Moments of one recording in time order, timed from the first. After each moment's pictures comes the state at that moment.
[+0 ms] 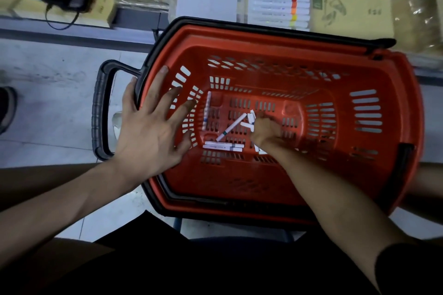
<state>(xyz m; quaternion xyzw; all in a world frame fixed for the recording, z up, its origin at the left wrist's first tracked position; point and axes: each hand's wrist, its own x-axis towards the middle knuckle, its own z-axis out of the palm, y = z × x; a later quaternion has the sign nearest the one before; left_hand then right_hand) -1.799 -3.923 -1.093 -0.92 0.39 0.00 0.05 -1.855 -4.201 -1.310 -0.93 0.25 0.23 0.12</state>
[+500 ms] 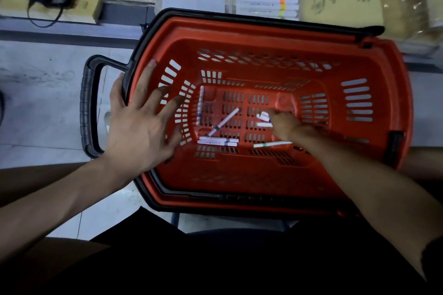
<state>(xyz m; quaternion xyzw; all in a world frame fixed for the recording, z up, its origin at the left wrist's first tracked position) -1.799 -3.923 -1.094 -0.92 0.38 0.01 0.04 -1.883 -4.275 -1.292 -0.93 0.13 0.34 0.09</state>
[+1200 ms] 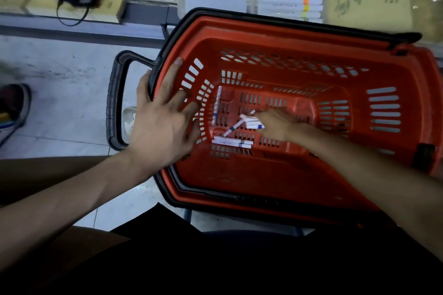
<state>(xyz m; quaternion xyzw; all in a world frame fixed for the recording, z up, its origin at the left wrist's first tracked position) -1.795 -3.925 -1.091 -0.92 0.39 0.01 0.05 -1.847 -4.214 -1.256 -0.95 -0.03 0.31 0.09</state>
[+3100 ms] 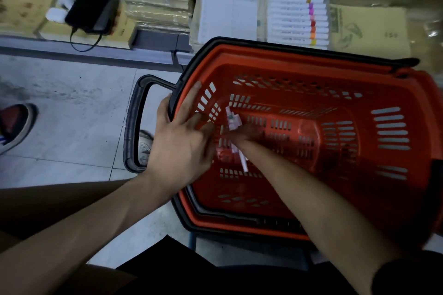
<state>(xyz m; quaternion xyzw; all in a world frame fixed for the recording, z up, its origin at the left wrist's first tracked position) -1.774 -3.935 -1.095 -0.92 0.38 0.02 0.00 -1.781 -4.109 -1.254 -0.71 0.46 0.23 0.48</state>
